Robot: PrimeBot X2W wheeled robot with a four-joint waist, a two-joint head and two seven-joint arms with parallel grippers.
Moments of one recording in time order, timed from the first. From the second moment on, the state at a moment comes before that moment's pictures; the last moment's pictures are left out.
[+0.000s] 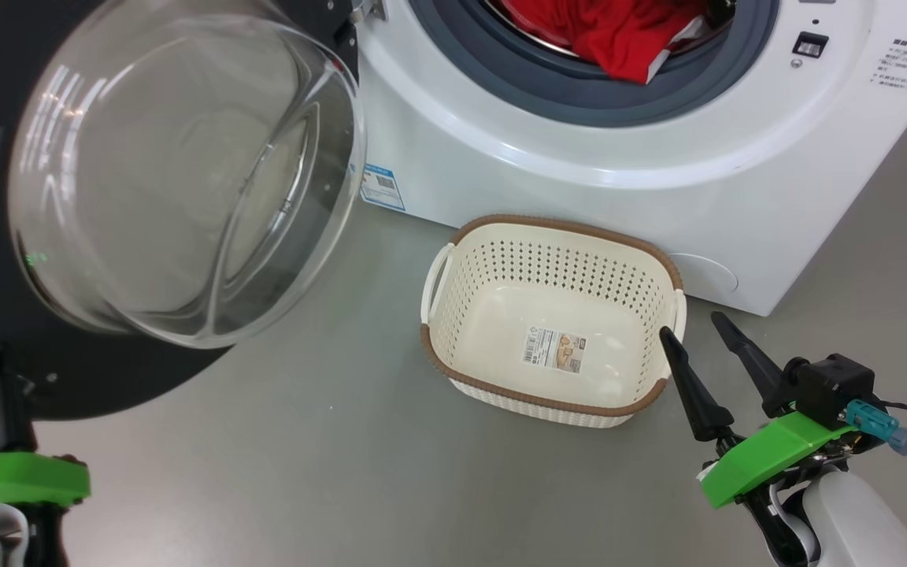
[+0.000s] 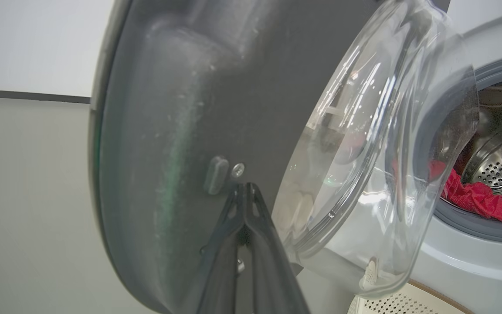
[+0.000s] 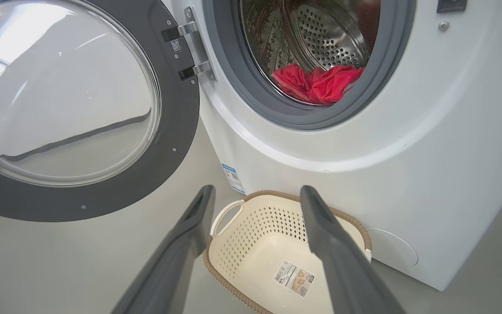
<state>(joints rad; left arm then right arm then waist) -0.32 0.19 0.14 0.50 -0.50 -0.14 -0.26 -0.29 -0.24 0.22 0.36 0.41 0.13 -0.25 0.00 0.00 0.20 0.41</state>
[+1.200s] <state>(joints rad) -0.53 0.27 0.29 0.76 -0.42 -0.14 -0.26 -0.33 -0.25 0.24 0.36 0.40 0.13 -0.25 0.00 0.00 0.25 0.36</state>
